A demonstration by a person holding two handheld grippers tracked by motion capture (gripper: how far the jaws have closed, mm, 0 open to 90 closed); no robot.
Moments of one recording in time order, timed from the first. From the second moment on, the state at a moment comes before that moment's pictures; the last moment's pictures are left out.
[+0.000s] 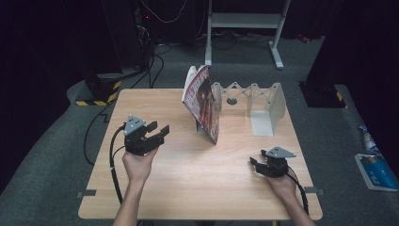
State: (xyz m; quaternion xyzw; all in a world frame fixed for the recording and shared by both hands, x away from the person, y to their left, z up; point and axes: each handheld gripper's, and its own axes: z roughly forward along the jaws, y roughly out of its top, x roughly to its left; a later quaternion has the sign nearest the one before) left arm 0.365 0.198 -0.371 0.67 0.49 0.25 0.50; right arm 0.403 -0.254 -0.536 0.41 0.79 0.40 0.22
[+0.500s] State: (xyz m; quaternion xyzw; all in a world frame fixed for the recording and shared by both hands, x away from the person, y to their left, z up) left arm 0.364 0.194 -0.383 0.68 0.49 0.23 0.50; right arm 0.403 -0.254 -0.536 0.41 0.79 0.40 0.22
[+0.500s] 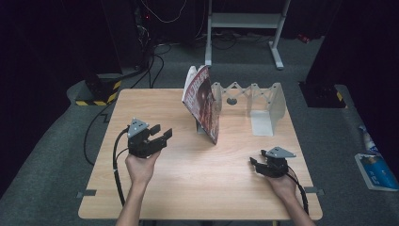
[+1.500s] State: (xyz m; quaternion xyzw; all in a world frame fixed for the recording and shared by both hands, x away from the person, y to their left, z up) left arm 0.358 0.194 -0.413 0.68 0.51 0.21 0.49; right arm 0.403 -0.254 -0.536 0.41 0.79 0.40 0.22
